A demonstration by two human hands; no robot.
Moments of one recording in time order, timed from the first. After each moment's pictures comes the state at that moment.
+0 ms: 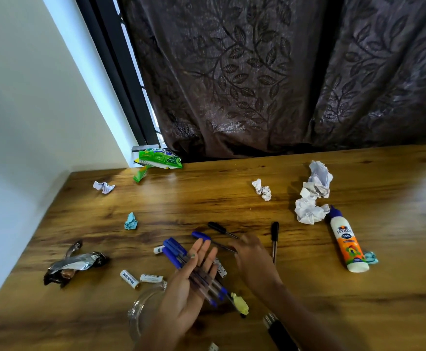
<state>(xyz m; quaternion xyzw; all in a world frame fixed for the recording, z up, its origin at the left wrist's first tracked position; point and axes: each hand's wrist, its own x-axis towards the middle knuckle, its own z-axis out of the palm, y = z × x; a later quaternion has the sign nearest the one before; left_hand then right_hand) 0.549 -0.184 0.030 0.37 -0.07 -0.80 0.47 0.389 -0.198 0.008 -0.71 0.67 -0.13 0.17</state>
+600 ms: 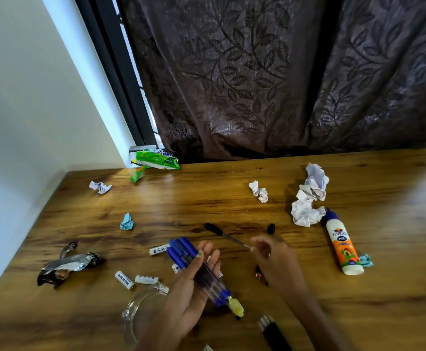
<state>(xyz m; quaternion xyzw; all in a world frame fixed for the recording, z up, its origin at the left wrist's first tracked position) 0.536 -0.181 0.038 0.37 -0.04 -0.80 0.47 0.352 -0.174 0.045 -0.57 0.73 -0.27 0.28</state>
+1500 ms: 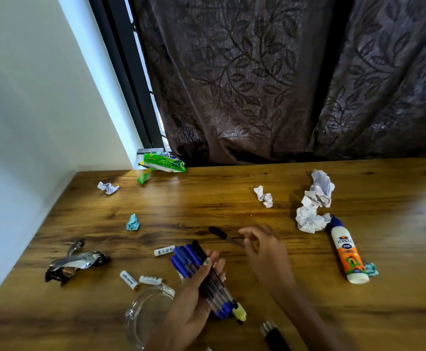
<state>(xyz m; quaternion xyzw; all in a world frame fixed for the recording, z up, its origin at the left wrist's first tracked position) 0.528 -0.170 0.047 0.43 -0.05 -0.77 0.46 0.372 -0.192 0.056 -0.63 0.69 -0.32 0.18</state>
